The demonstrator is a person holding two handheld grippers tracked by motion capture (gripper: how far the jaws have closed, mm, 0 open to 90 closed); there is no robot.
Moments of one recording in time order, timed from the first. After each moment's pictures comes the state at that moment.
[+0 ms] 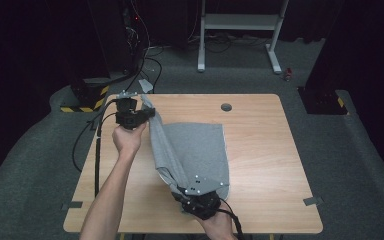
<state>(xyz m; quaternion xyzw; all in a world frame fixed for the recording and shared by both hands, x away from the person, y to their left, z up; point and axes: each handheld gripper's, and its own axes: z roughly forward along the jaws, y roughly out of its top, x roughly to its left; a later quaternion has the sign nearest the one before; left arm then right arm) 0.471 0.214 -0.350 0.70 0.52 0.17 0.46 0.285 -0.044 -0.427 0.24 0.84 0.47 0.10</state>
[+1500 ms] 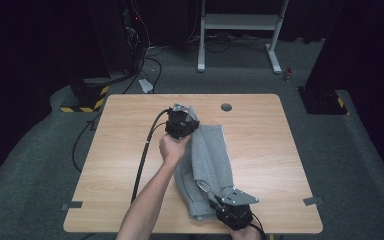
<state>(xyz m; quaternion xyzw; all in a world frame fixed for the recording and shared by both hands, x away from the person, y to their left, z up) 0.492 0.091 -0.416 0.75 0.47 0.13 0.44 0.273 -0.127 -0.488 0.36 0.82 0.42 0.14</state>
